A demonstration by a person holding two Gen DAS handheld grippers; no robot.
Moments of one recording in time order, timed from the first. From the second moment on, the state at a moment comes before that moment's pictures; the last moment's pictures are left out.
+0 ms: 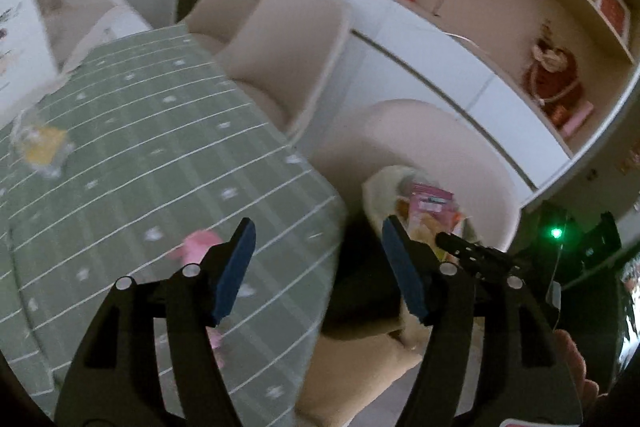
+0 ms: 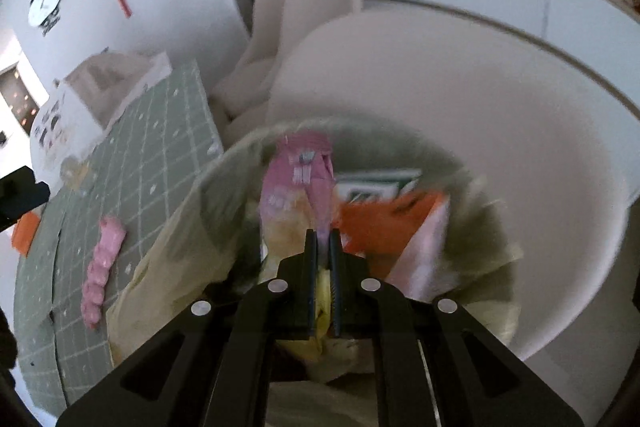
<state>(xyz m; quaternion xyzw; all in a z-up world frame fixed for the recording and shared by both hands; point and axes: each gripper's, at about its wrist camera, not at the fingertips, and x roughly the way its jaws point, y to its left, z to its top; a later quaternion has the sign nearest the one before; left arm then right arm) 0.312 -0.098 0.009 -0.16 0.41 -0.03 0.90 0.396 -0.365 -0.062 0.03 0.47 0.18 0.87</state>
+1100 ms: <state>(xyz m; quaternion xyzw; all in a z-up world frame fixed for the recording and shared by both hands) 0.062 0.018 0.034 0.01 0.30 -0.02 0.95 0.066 -0.213 0.051 0.06 0.33 0.13 0.93</state>
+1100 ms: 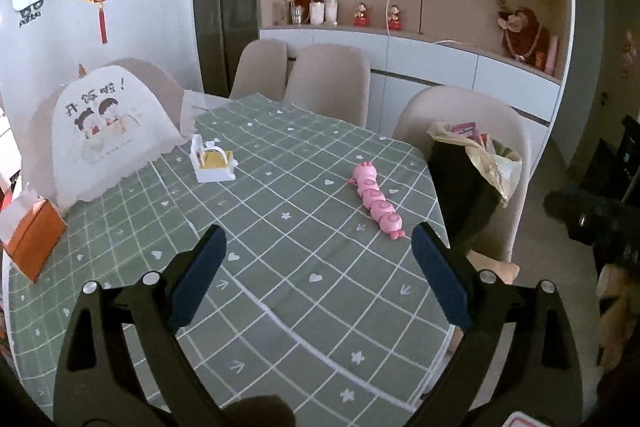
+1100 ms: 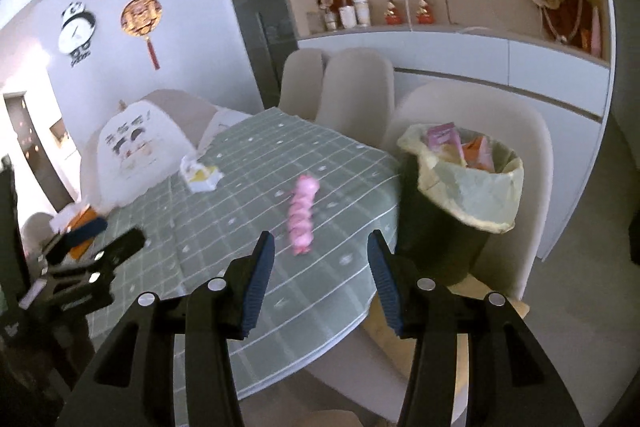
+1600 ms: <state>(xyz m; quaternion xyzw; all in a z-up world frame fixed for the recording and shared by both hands) 0.010 0.034 0.038 0.03 0.29 0.00 0.96 -0.001 -0.161 0.052 0.02 0.30 0.10 0.95</state>
